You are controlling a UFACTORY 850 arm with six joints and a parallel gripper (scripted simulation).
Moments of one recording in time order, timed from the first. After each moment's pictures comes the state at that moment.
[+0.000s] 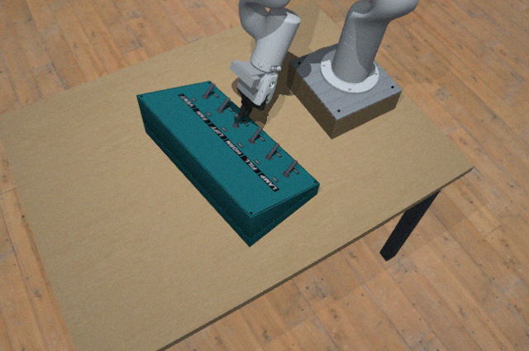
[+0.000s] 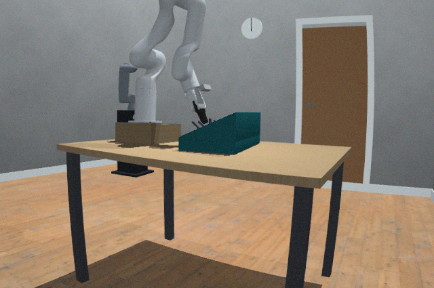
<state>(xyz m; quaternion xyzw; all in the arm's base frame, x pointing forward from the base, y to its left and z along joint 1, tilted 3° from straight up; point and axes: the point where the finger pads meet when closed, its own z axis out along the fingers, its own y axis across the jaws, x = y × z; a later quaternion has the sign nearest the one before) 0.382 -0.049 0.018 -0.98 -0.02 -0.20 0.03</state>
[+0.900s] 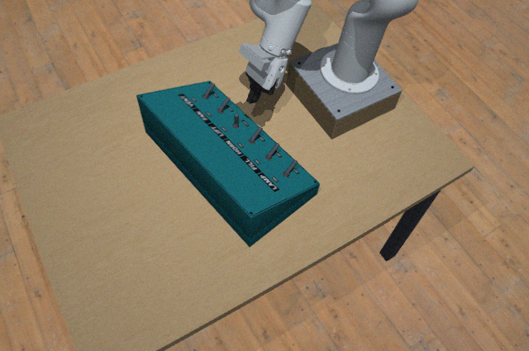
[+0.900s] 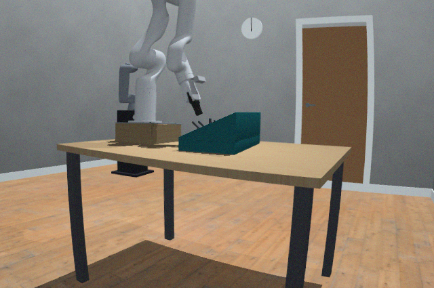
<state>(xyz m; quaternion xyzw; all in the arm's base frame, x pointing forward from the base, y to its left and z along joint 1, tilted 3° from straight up) 0.352 -0.053 0.060 -0.98 -0.02 -0.20 0.03</state>
